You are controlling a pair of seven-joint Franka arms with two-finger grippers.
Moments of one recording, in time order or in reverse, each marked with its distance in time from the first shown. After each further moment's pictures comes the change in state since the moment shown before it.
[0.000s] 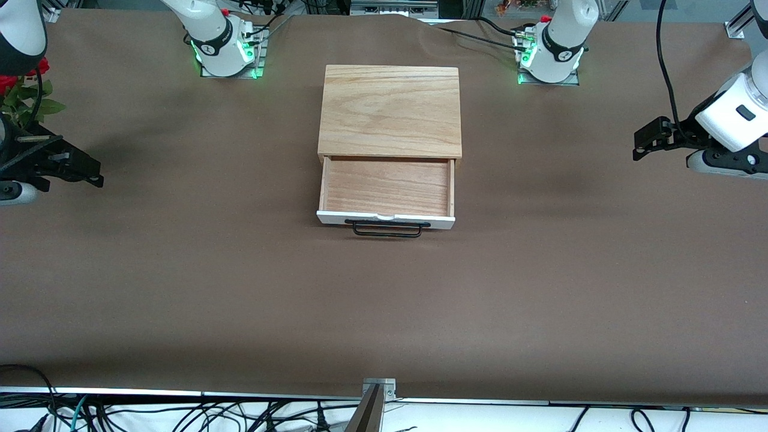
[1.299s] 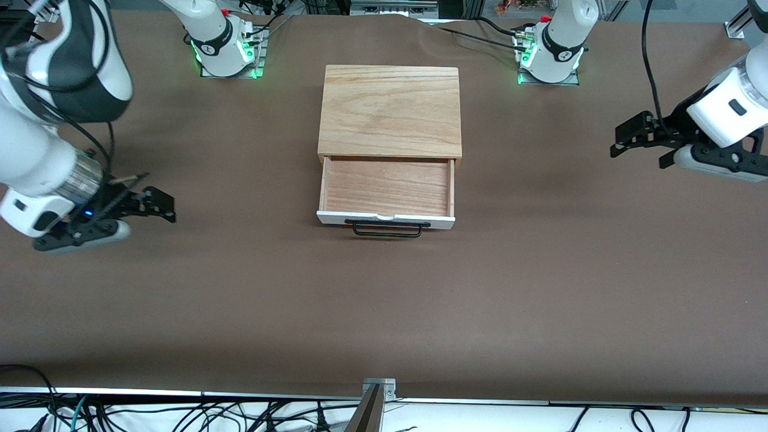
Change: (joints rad) left arm -0.019 0.036 -0.009 0.026 -0.202 0.002 0.000; right arm 0.149 0.162 0.011 0.000 0.122 0.249 0.010
